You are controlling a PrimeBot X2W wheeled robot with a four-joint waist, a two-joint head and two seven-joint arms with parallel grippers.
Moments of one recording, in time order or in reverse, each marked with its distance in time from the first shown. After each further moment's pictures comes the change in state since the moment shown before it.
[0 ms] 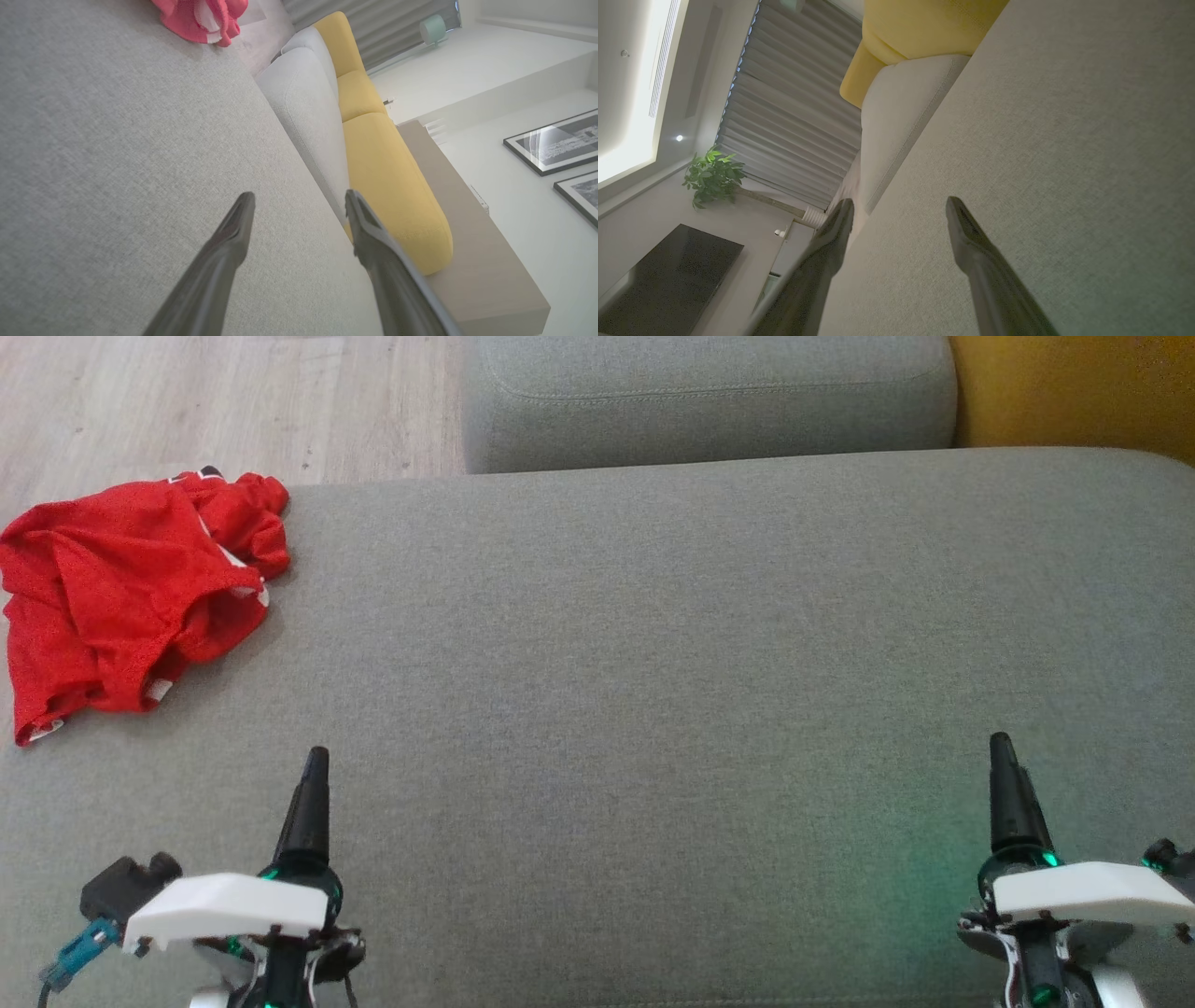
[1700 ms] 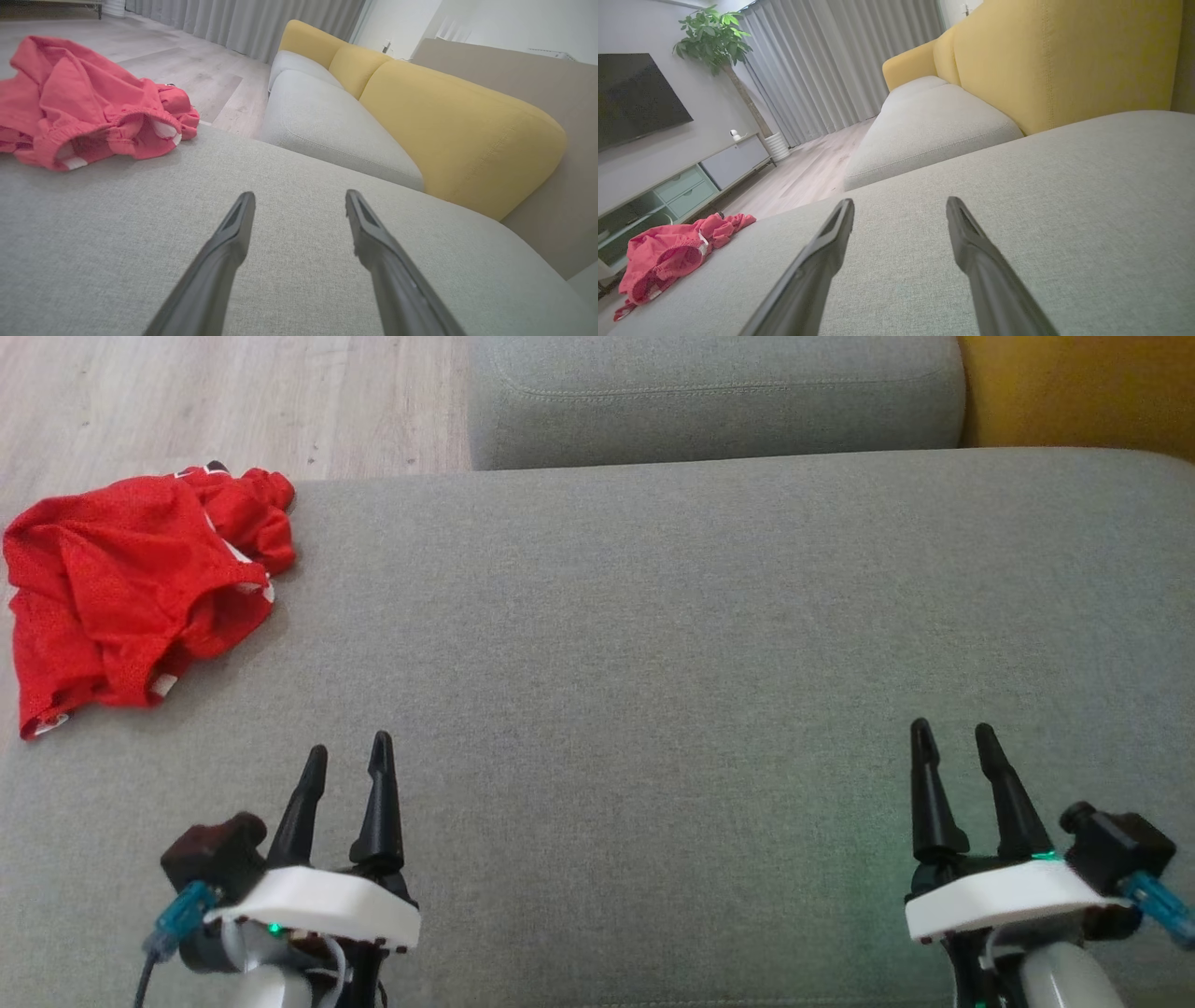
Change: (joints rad) left arm 0.003 0.005 -0.107 -0.058 0.704 0.062 -0.145; right arm 0.000 -0.001 0.084 -0.042 -0.670 0.000 -0.142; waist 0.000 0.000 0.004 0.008
